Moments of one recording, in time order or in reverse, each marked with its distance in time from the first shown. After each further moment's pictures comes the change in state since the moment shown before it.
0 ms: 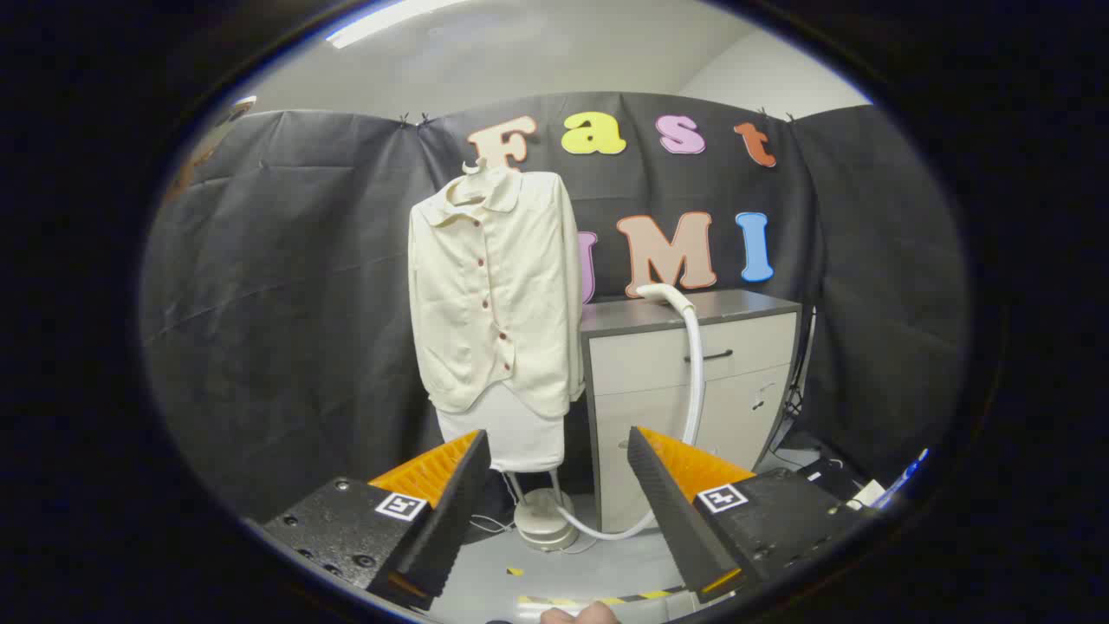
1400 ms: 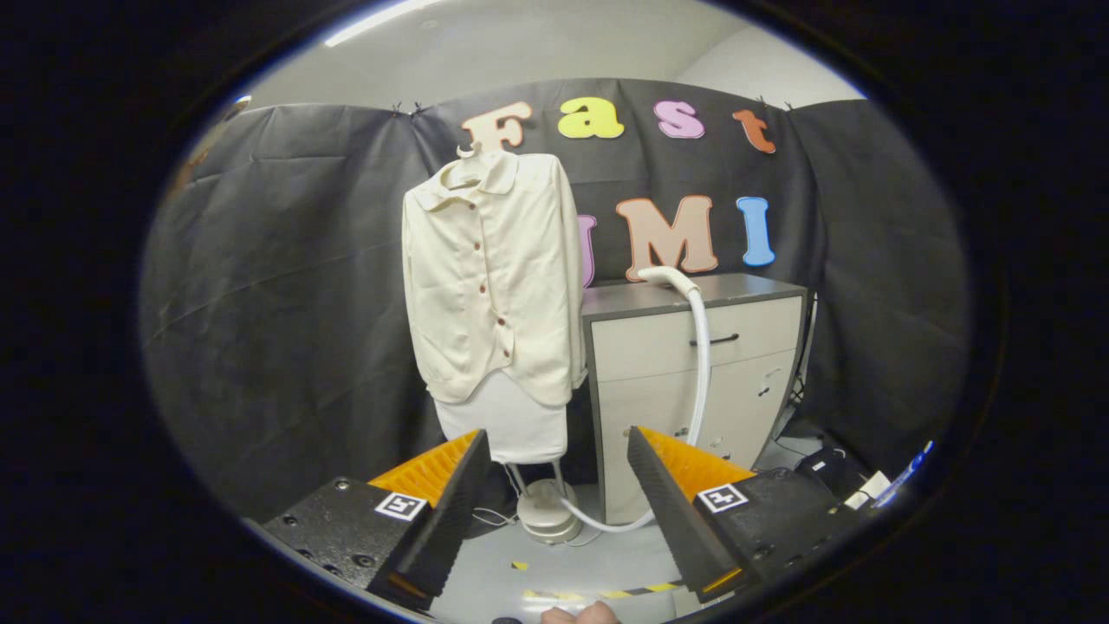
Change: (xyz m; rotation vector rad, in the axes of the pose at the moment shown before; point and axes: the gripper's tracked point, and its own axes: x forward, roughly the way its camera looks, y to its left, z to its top) arm 0.019 0.011 -0.015 0.012 0.045 -0.009
